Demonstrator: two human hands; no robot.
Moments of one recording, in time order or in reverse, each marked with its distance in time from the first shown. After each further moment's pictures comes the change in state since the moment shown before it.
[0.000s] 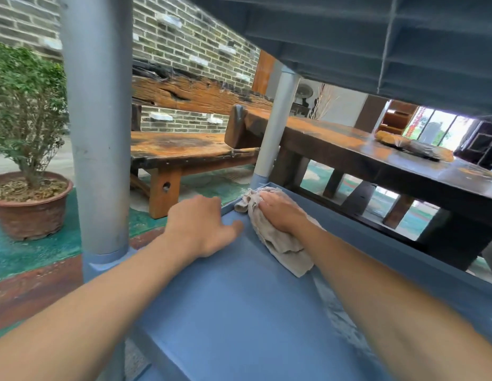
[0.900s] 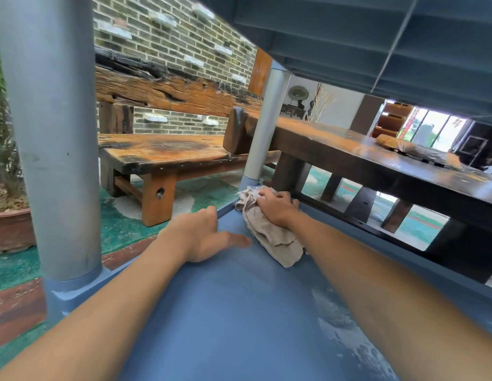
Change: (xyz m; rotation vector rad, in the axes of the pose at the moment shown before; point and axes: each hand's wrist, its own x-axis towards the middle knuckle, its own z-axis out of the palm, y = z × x) left_hand 0.058 -0.036 0.035 -0.145 -0.385 -0.012; right_hand 0.050 -0.010 -0.003 0.192 -0.031 0.282
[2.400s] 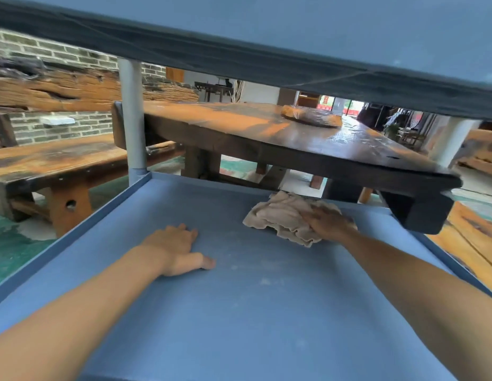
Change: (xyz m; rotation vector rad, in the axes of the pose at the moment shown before) left_hand -0.028 0.159 0.047 0.305 -0.321 0.196; right_hand -0.193 0.315 -0.110 -0.199 0.090 0.457
